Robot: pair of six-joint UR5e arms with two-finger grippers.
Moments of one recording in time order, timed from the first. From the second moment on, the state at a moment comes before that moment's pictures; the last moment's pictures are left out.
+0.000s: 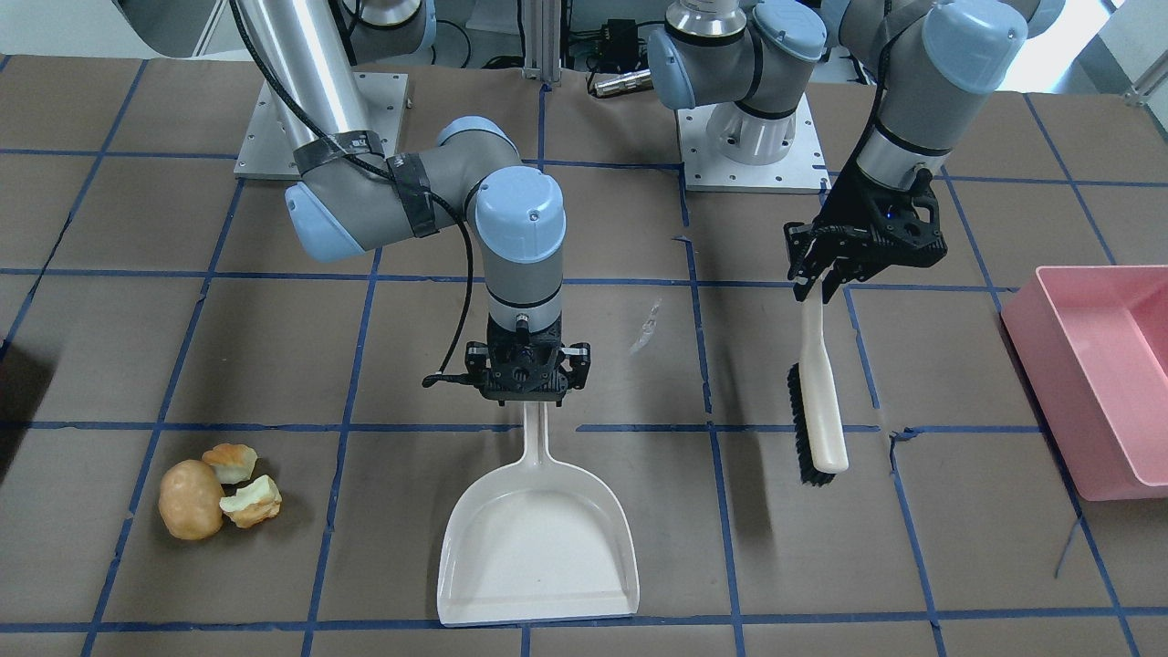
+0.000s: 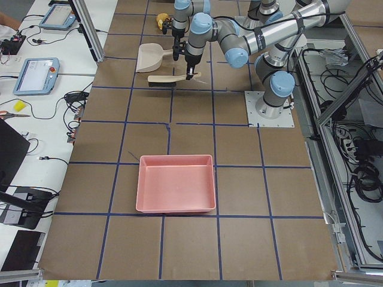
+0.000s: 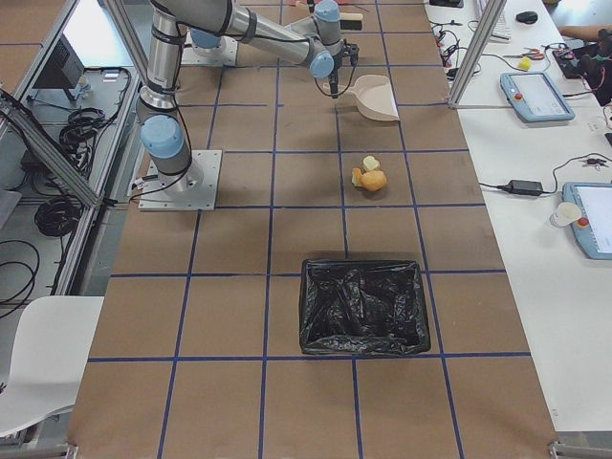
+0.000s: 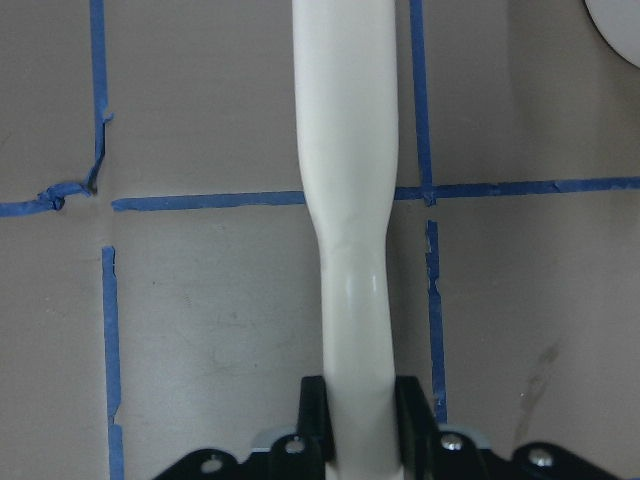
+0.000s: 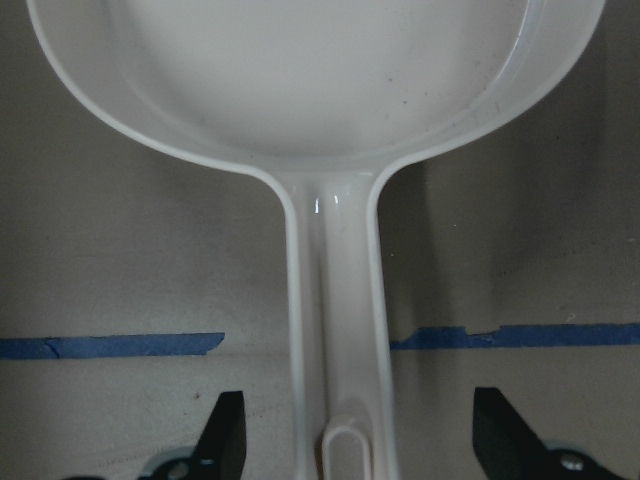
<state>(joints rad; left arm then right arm) -1.33 -1.42 -2.10 -1.06 1.45 0.26 1.98 -1.12 1.74 -2.35 -1.62 0.43</state>
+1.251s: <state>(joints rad) -1.45 -1.49 -2.09 -0.96 1.45 0.18 1.70 -1.31 1.68 -2.07 -1.55 -0.03</state>
